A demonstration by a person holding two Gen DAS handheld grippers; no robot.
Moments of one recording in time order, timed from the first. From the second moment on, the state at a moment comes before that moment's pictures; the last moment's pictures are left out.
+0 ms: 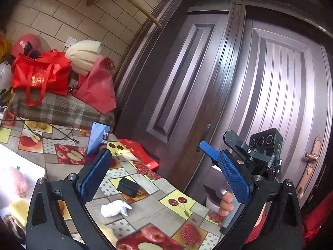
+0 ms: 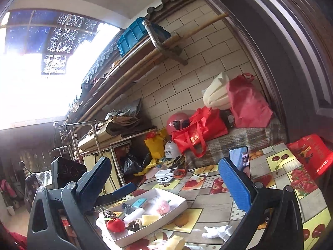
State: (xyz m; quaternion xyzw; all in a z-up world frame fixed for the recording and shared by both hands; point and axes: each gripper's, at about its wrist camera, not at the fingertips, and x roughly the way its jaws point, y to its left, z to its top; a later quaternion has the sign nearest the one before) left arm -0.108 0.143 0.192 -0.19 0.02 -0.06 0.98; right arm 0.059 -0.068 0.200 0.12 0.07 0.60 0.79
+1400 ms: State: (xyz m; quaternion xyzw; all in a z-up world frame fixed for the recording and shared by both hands) left arm -0.077 0.117 0.136 -0.07 0.14 0.13 0.98; right arm 0.081 -0.025 0.125 -0.02 0.16 0.52 0.84
